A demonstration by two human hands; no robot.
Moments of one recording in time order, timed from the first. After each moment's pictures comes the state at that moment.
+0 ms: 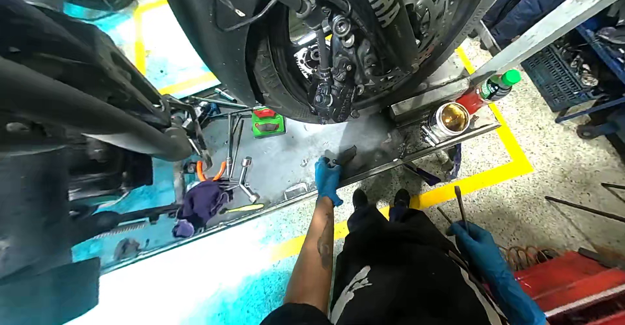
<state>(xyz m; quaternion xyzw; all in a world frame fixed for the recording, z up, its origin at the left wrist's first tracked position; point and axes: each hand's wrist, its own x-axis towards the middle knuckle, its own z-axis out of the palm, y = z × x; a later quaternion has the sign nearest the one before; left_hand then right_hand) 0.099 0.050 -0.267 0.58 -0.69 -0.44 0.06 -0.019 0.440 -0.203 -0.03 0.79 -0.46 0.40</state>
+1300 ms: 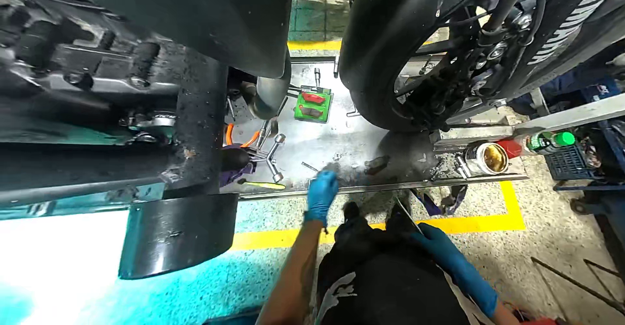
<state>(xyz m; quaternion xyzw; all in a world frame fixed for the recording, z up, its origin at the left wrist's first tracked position) 0.217 -0.004 -0.266 0.50 -0.80 -0.32 -0.05 0.008 0.289 -0.213 -0.24 0.78 -0.19 0.55</state>
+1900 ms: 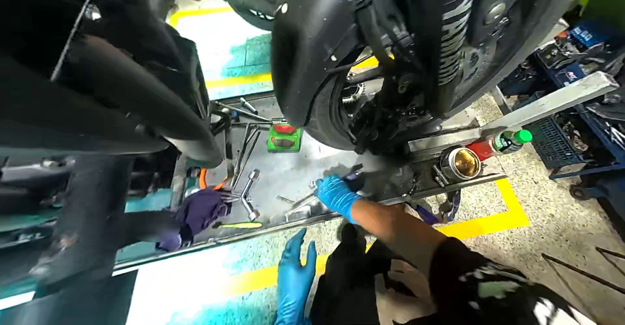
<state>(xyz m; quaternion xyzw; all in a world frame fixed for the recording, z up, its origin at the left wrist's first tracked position) 0.249 0.095 -0.213 0.53 -0.77 -0.33 0.14 0.027 0.044 -0.183 -0.67 0.68 -0.01 0.30</state>
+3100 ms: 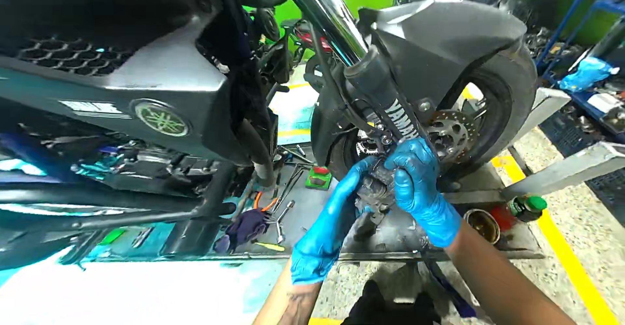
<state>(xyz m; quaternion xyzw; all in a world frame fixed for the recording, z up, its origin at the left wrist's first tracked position) 0.046 0.085 0.044 0.25 -0.60 -0.71 0.27 -0.132 0.122 0.017 -0.62 0.43 -0.62 -0.23</state>
